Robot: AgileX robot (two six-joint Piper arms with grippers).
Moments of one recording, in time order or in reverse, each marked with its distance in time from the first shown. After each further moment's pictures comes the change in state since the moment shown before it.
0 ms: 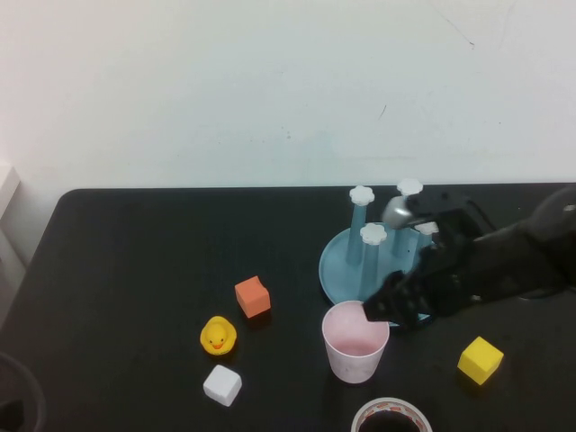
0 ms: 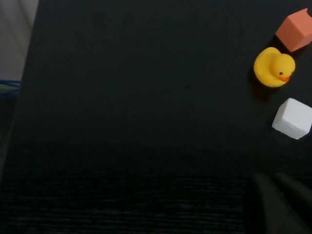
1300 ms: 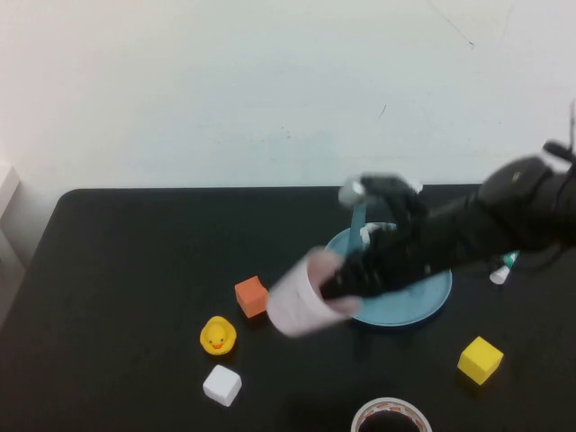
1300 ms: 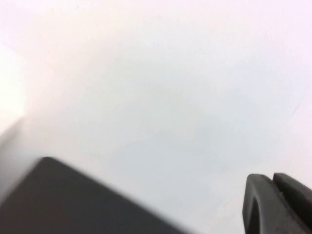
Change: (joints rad) right arm 0.023 0.179 -0.245 0.097 0.217 -0.030; left arm 0.000 0.000 0.000 -0.024 -0.740 -0.403
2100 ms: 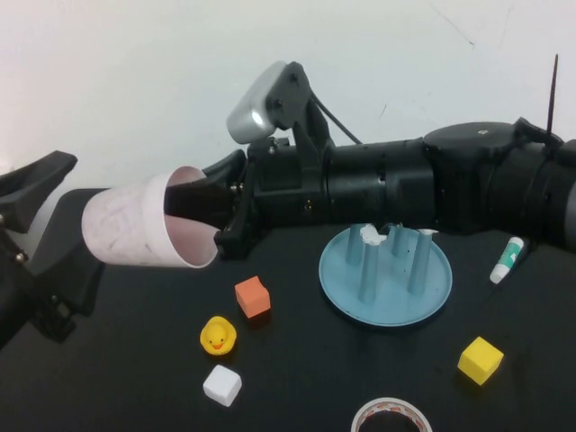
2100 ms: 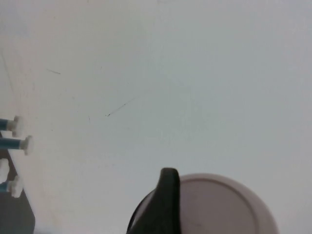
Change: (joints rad) right arm 0.263 -0.151 -0.116 0.594 -0.022 -0.780; left arm 0.007 0.362 -0.002 0.936 -0.655 -1.946
